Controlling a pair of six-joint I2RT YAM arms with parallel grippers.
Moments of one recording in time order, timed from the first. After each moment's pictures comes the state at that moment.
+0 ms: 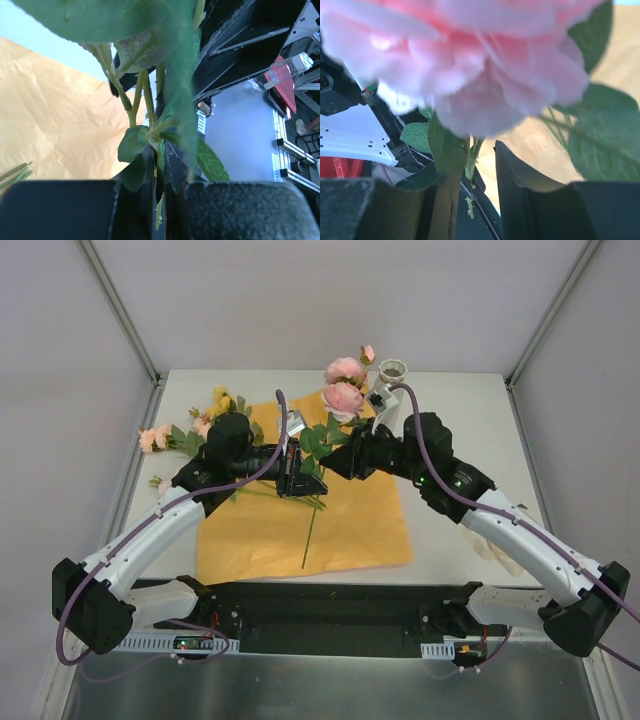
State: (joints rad) left arm -0.56 1.14 0.98 -0.15 0.94 -0.37; right arm 0.78 1.16 1.15 -0.20 -0.31 0.50
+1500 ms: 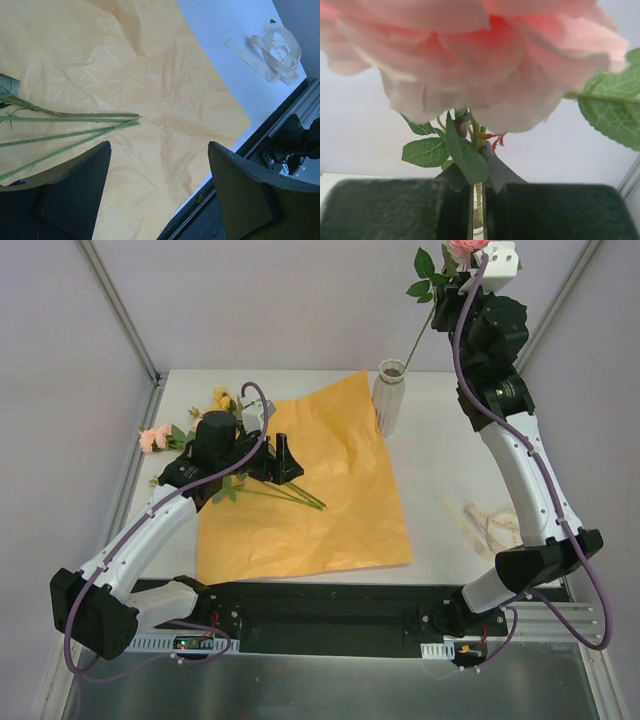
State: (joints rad) left arm -0.43 1.12 0.99 -0.40 0.44 -0.32; right arm 0.37 1.52 1.88 -0.12 0.25 0.00
